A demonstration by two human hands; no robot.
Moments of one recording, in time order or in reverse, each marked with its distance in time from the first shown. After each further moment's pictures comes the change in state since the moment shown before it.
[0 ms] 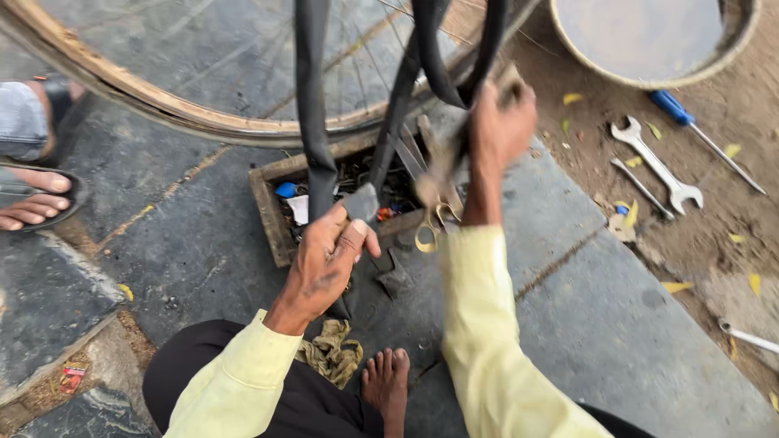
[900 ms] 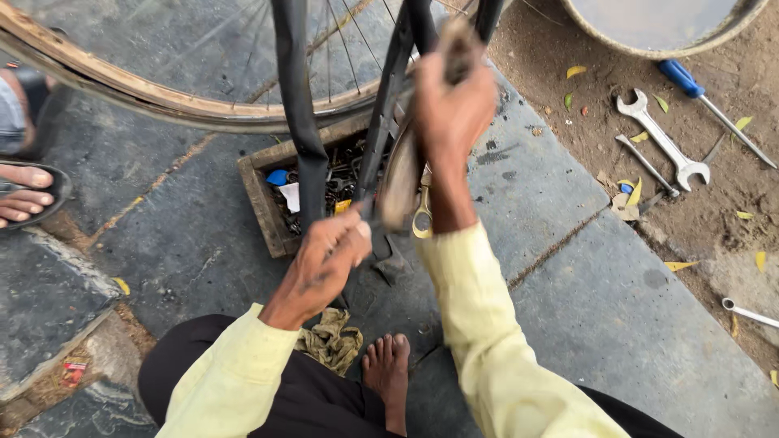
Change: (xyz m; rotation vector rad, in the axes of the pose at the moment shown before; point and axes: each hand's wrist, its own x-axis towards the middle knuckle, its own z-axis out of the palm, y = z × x) left_hand 0.007 -0.007 0.008 -0.141 -0.100 -0.043; right_hand -0.028 0.002 0.015 0.186 -0.280 0.004
